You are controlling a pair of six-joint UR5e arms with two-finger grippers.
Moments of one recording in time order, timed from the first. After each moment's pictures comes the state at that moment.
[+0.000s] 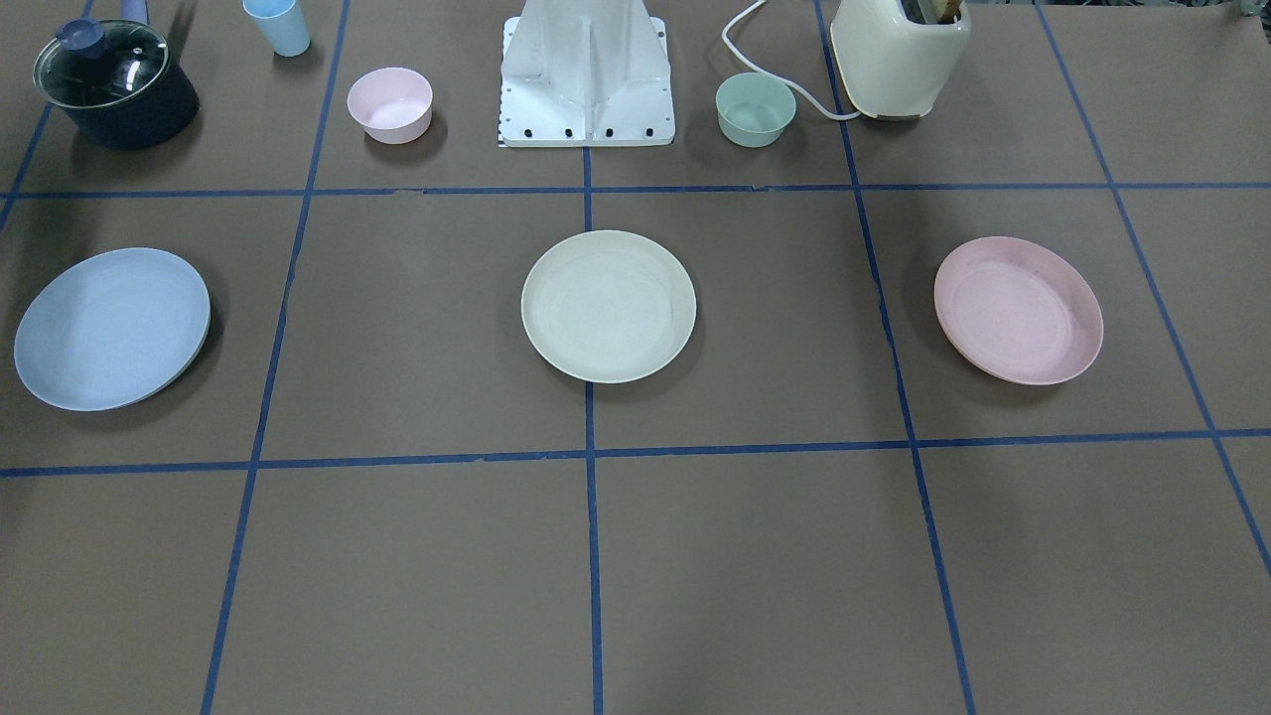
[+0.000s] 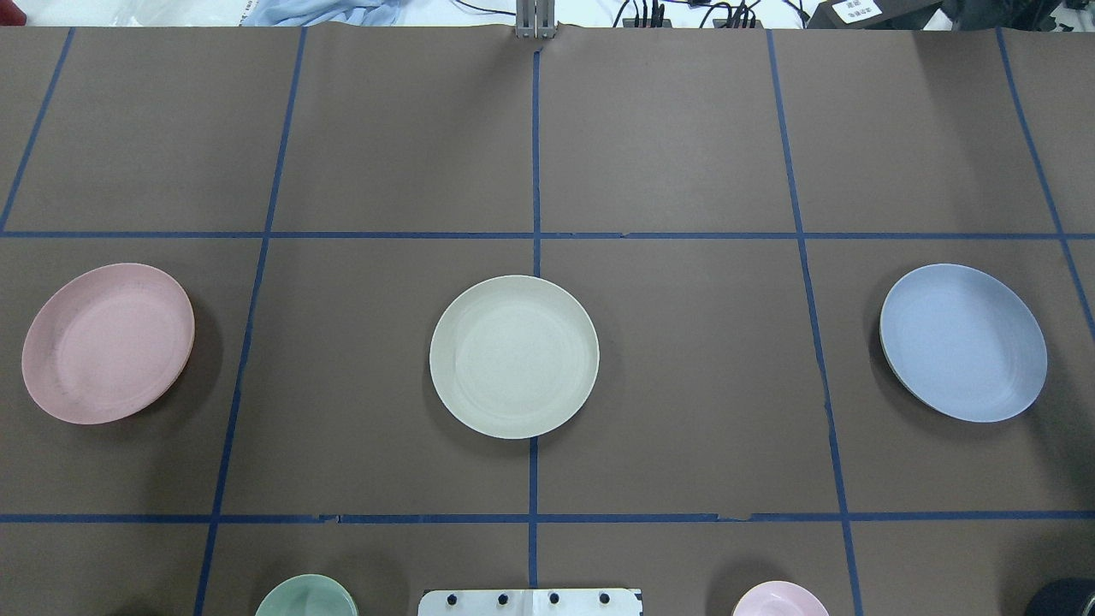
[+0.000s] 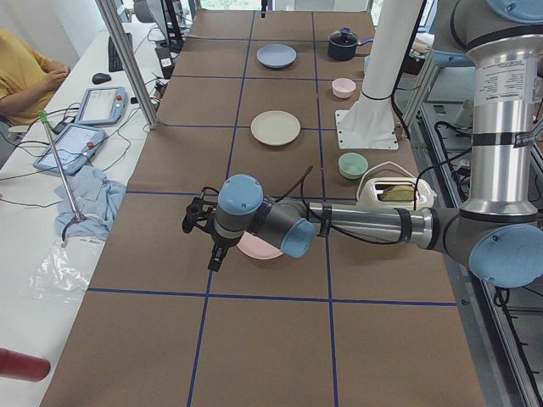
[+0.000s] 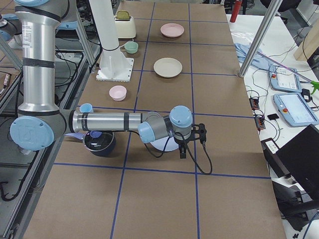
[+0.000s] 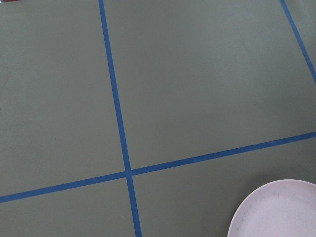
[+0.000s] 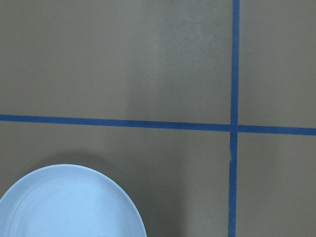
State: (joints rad) left arm -1.54 -1.50 -1.69 -2.02 -2.41 -0.17; right arm 1.43 -1.64 1.65 -1.24 2.41 0.29
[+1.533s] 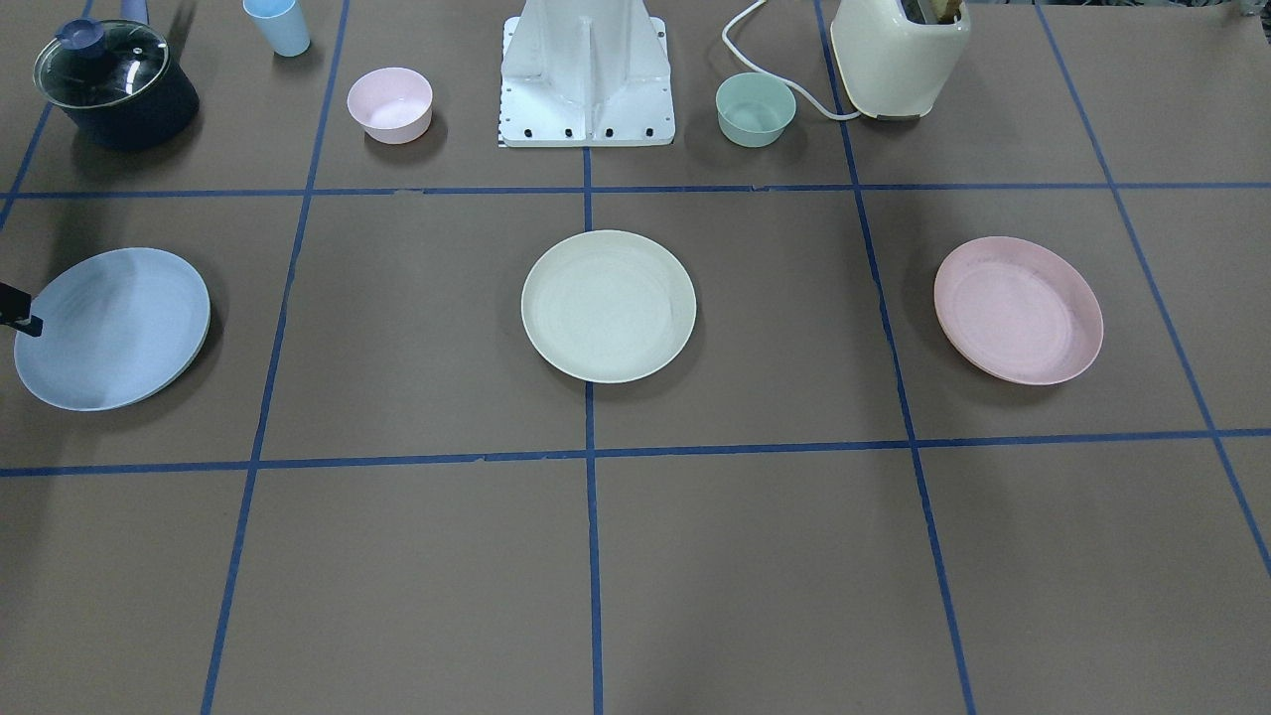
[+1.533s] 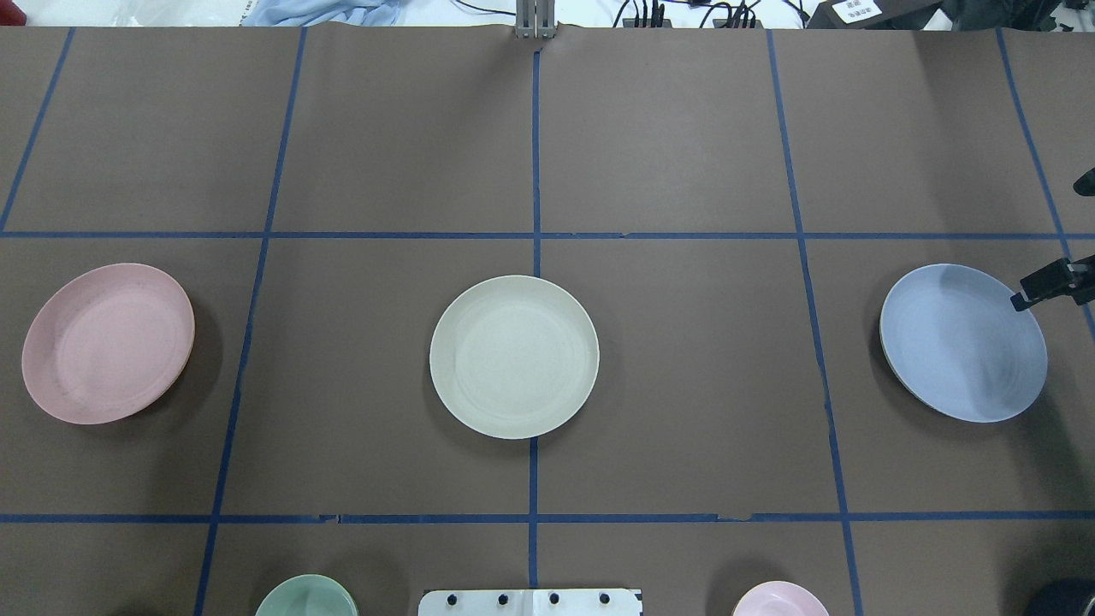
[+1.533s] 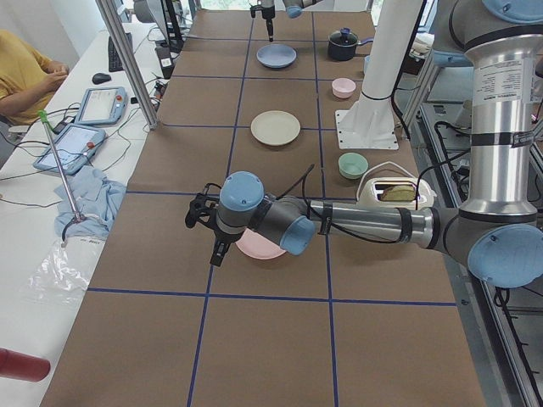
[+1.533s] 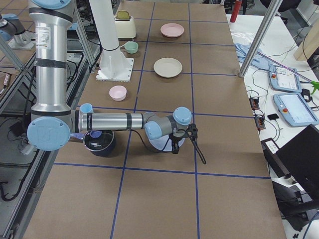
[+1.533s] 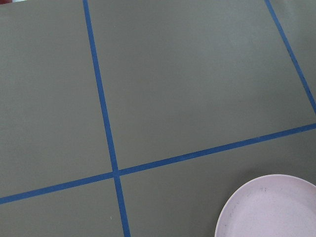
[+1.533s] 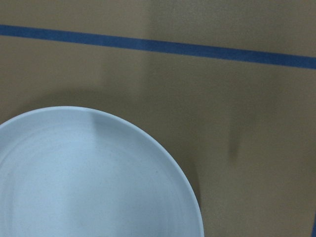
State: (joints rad) left arm -1.51 -1.50 -1.70 -2.02 -2.41 -0.18; right arm 1.20 -1.62 1.59 -1.24 2.37 0.35
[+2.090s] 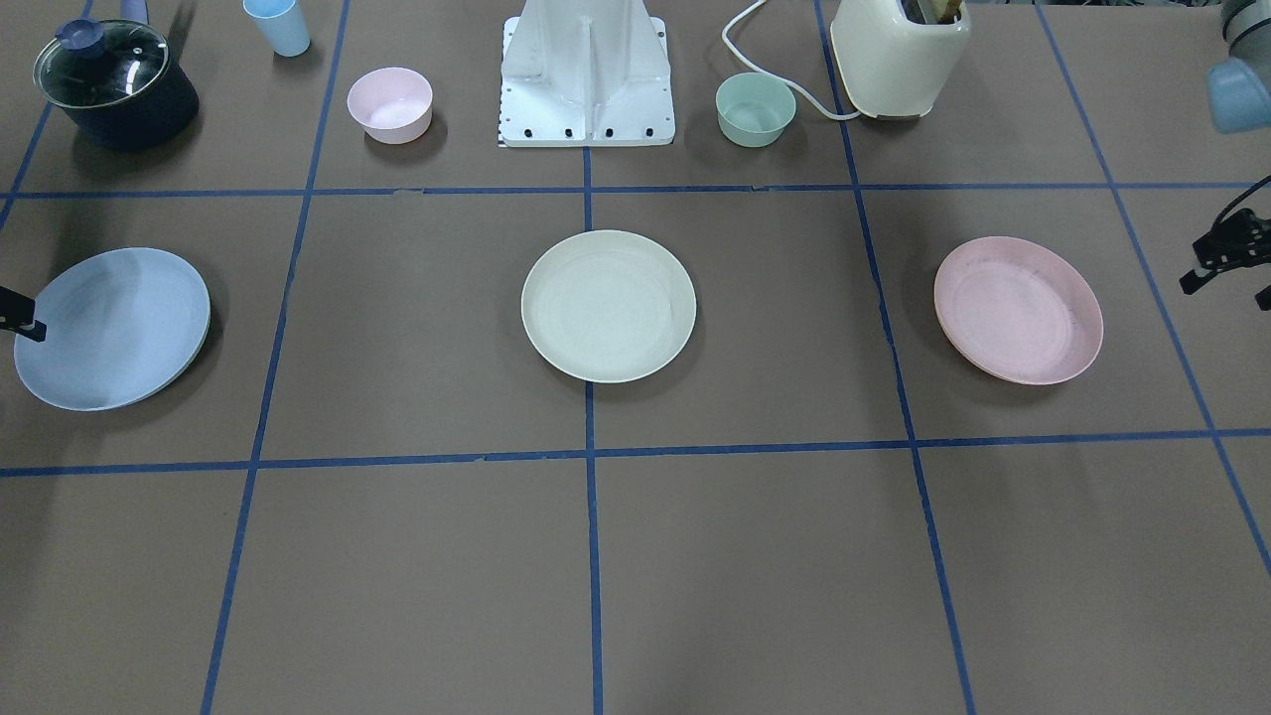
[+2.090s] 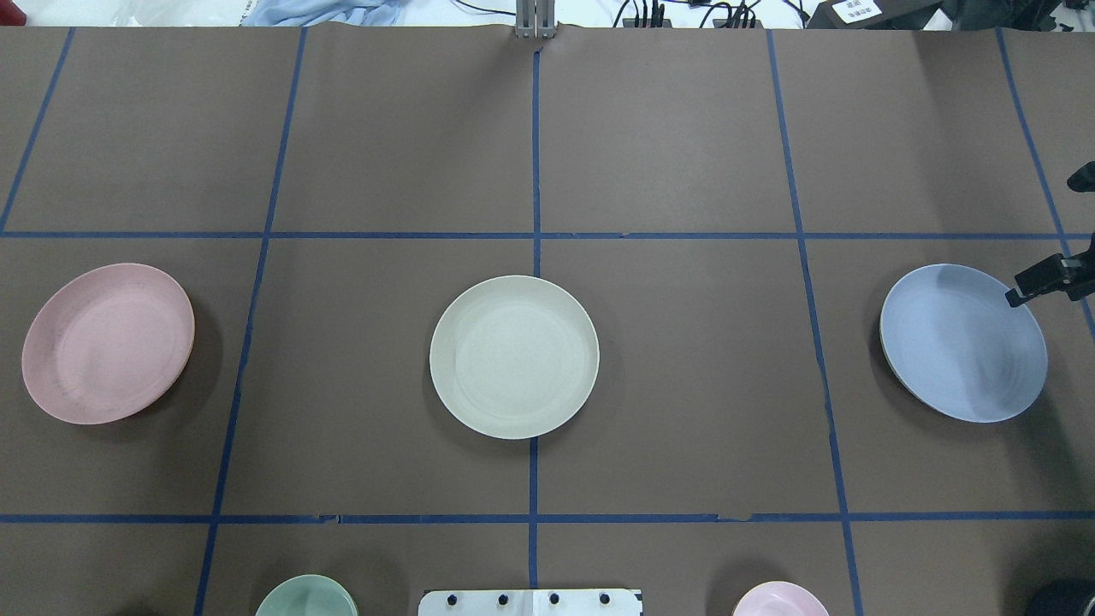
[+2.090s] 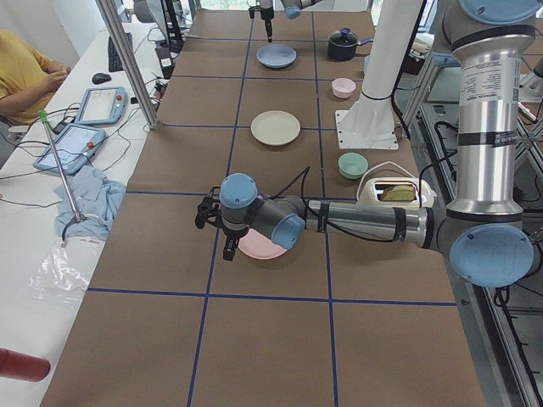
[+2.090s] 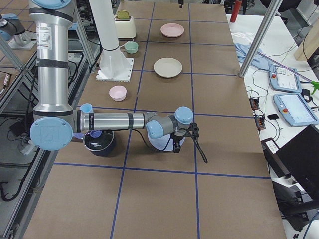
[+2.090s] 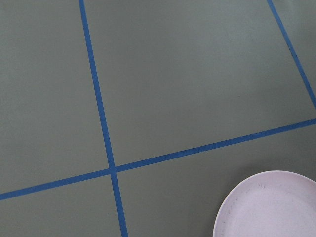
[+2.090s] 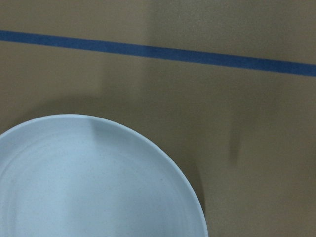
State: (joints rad) left arm -1.32 -1.51 -1.66 -2.03 -2.40 -0.32; right arm 1.20 -1.61 1.58 -1.24 2.37 0.36
